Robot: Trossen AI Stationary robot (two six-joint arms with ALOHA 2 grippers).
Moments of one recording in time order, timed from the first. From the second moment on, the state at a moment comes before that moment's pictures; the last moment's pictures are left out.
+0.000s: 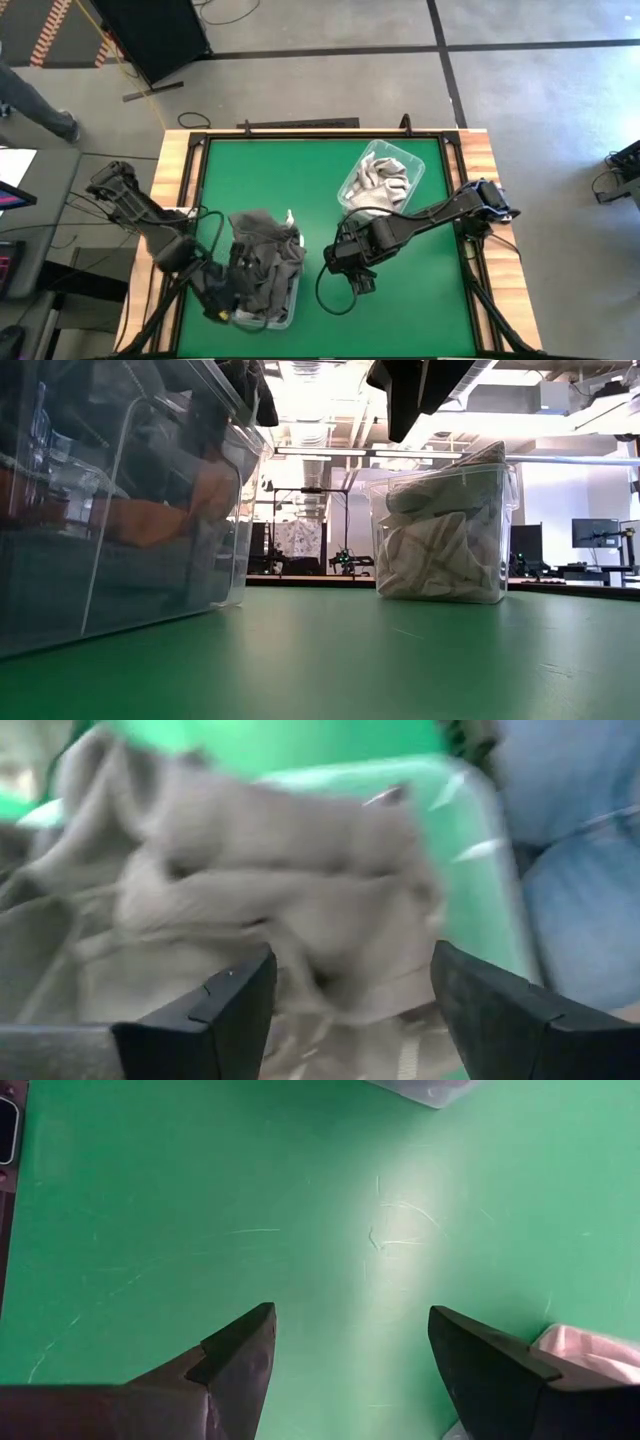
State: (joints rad) left arm -0.75 1.38 1.31 -0.92 -0.31 -0.42; right arm 0.34 1.89 1.75 -1.11 0.08 0.13
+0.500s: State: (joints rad) left arm -0.93 1.52 1.31 -0.77 -0.30 -0.50; right arm 0.37 1.89 1.75 -1.11 0.08 0.14
